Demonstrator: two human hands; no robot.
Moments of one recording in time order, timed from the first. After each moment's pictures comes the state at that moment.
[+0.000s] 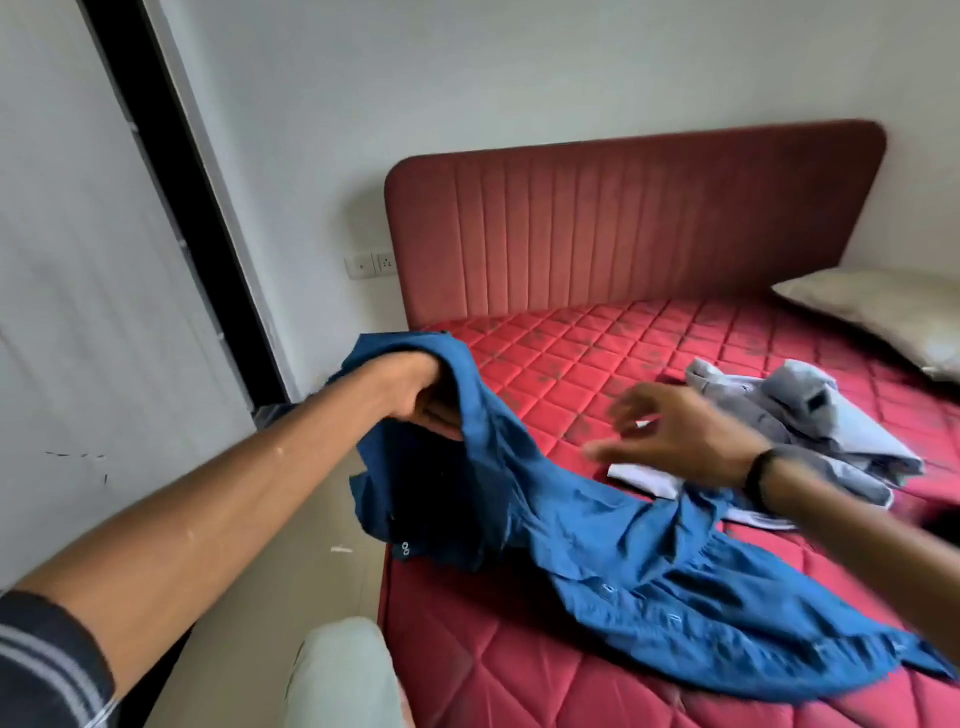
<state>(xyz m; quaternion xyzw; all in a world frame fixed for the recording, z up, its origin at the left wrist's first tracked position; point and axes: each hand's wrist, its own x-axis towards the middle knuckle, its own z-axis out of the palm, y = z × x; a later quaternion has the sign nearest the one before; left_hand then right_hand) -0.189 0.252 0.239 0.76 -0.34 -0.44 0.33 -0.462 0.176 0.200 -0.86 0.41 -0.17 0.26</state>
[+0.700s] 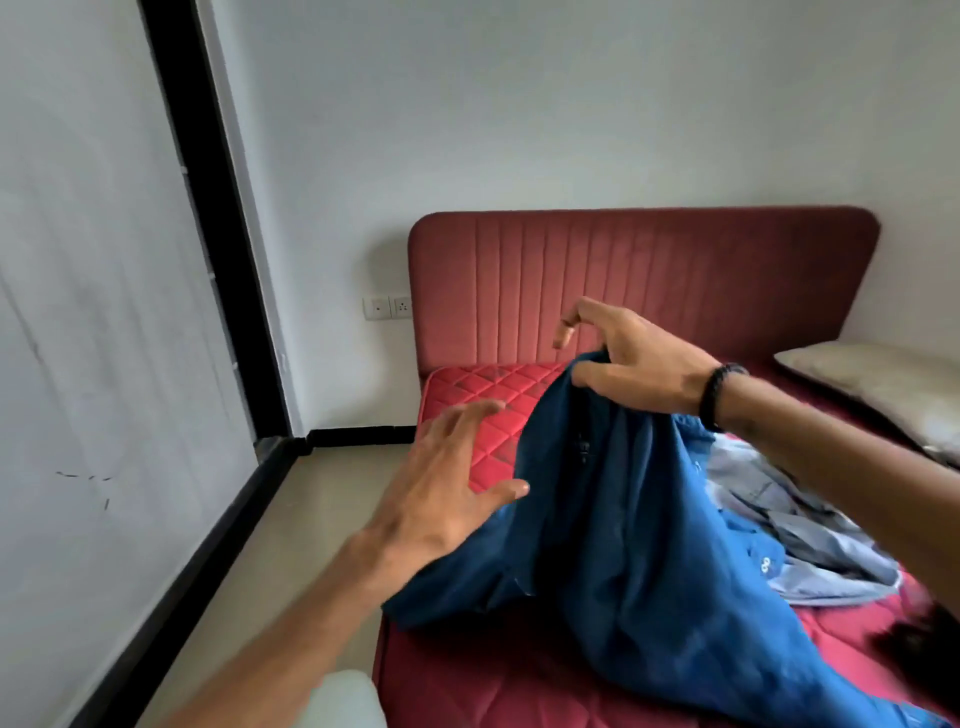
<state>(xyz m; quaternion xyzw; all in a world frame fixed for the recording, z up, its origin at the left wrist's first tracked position) -0.214 0.338 0.199 0.71 -0.62 0.04 0.34 -0.397 0.185 0.316 -0.93 0.22 -0.25 0.14</state>
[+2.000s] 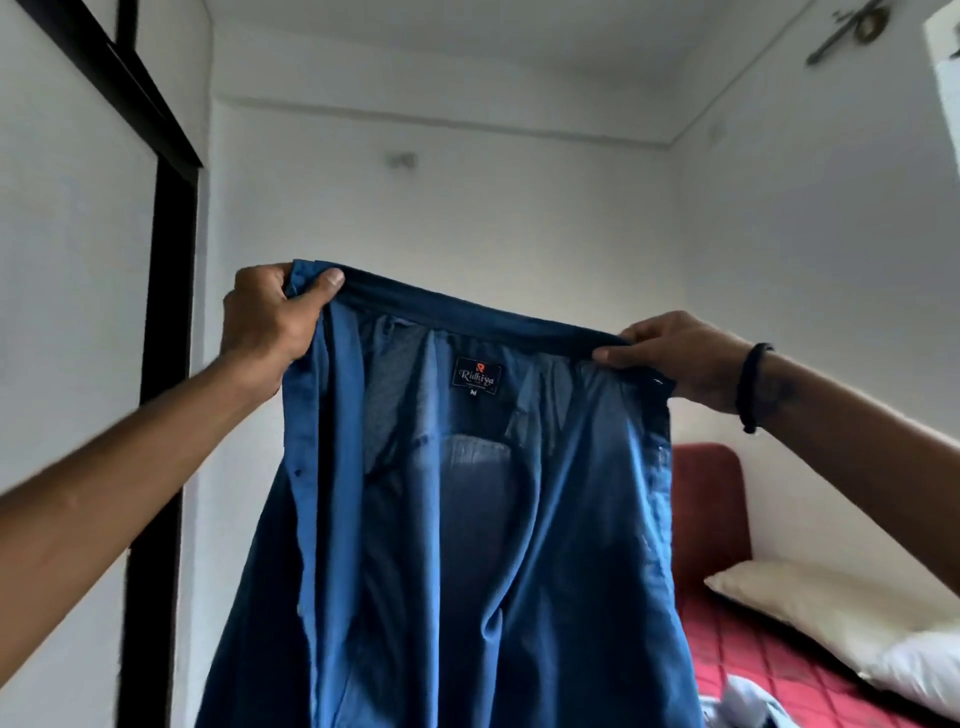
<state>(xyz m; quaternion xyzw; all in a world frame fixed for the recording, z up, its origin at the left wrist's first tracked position) -0.176 0.369 0.601 0.46 -0.51 0.25 0.69 -0.540 0.209 0.570 -0.78 0.26 -0.48 0.32</state>
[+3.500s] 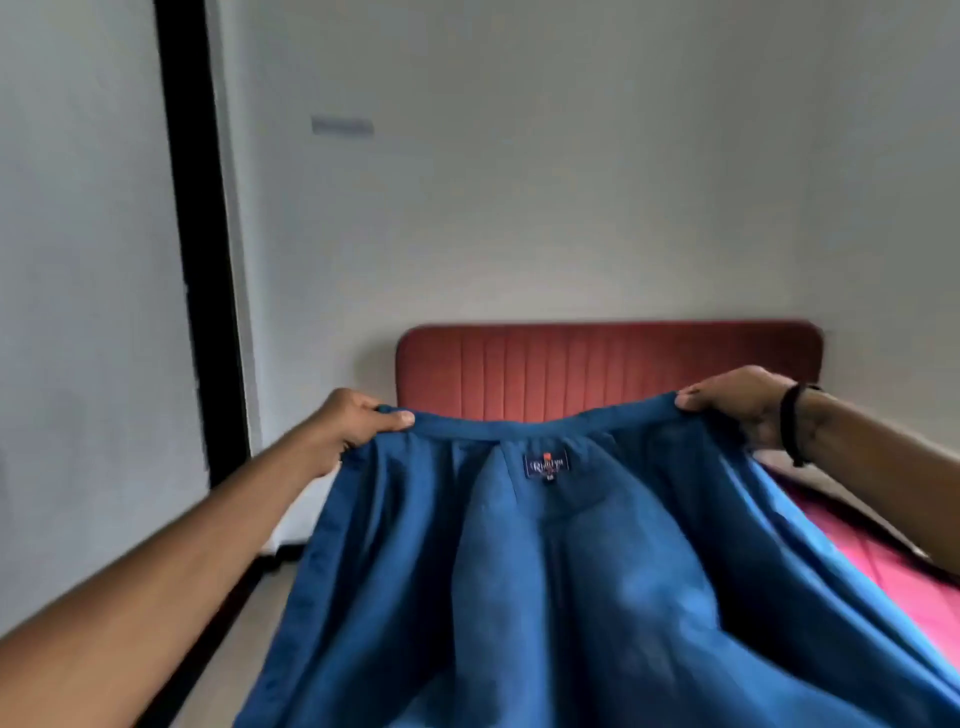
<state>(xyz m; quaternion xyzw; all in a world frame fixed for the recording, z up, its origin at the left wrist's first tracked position) -0.067 0.277 0.343 0.72 -0.41 -0.18 0.52 -0.453 0.056 0.373 -0.67 0.50 -0.34 0.44</state>
